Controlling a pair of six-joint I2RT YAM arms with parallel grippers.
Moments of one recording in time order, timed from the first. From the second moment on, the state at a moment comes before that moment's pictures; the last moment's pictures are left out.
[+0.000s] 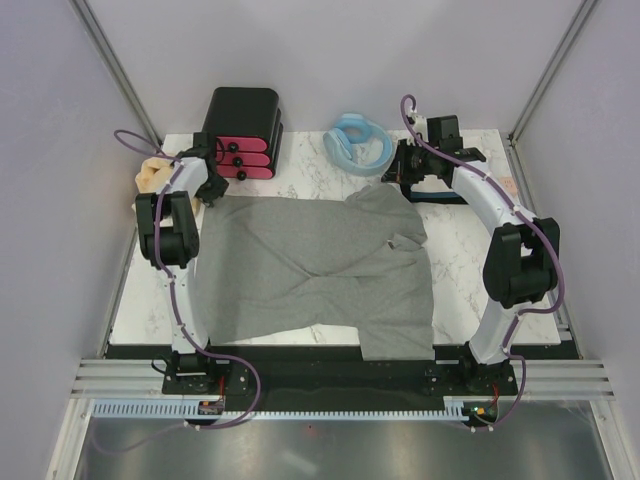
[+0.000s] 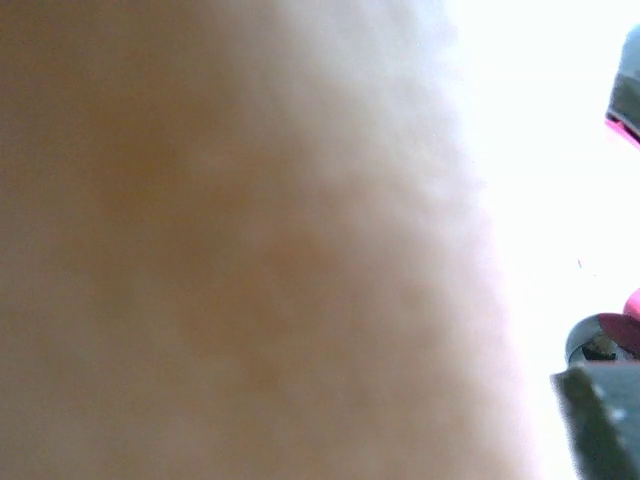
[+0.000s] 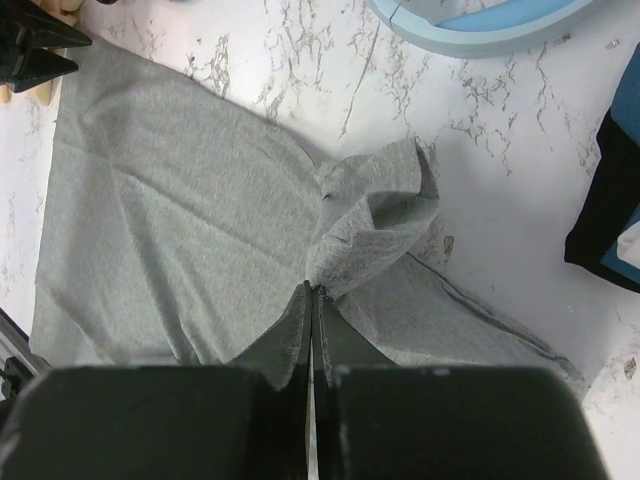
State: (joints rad) left arm 0.04 2.26 1.82 -0.70 -0.32 -0.84; right arm 0.18 1.84 1.58 -0.46 -0.48 0.23
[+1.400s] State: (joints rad) left arm 0.04 2.47 2.21 -1.07 -0.31 -0.88; right arm 0.14 1.81 1.58 -0.42 -0.57 0.29
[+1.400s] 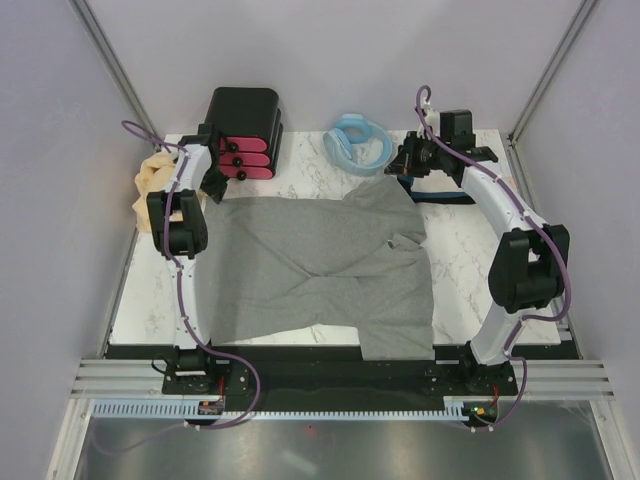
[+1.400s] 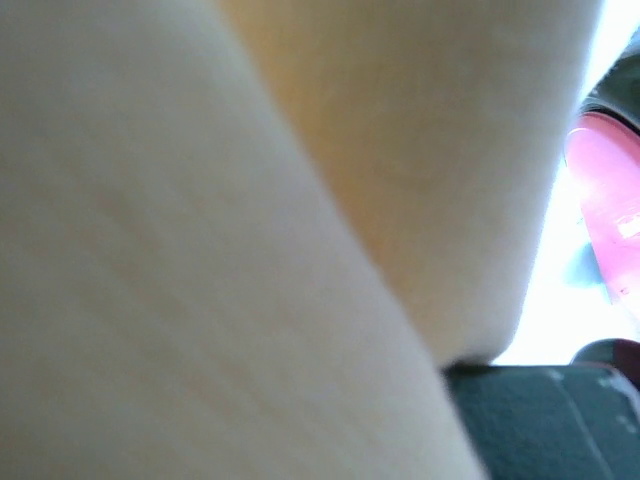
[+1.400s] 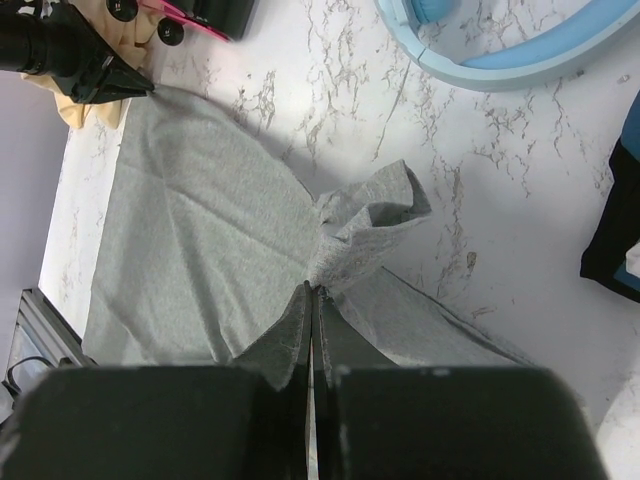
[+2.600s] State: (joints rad) left arm 0.04 2.43 2.15 -0.94 -0.23 -0.71; right arm 0.13 1.79 1.53 -0.42 -0.48 0.29
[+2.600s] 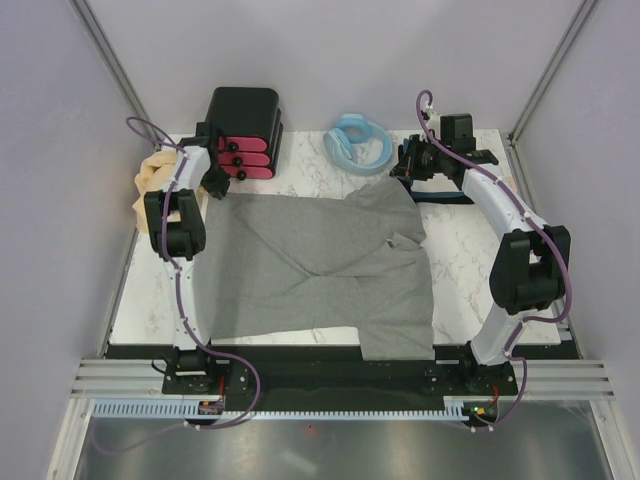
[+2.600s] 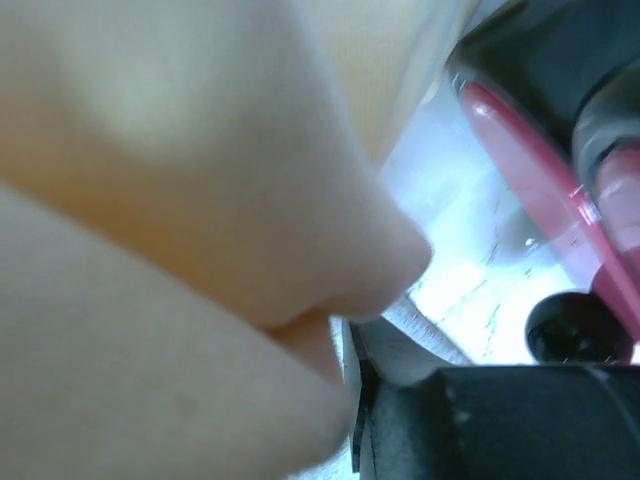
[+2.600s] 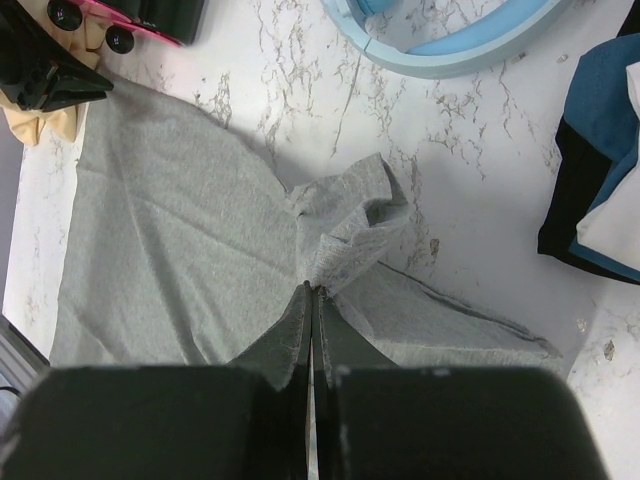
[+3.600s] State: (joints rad) left arm 0.04 2.39 2.08 -0.84 -0.30 -0.68; right arm 0.13 1.82 1.55 -0.42 -0.53 0.29
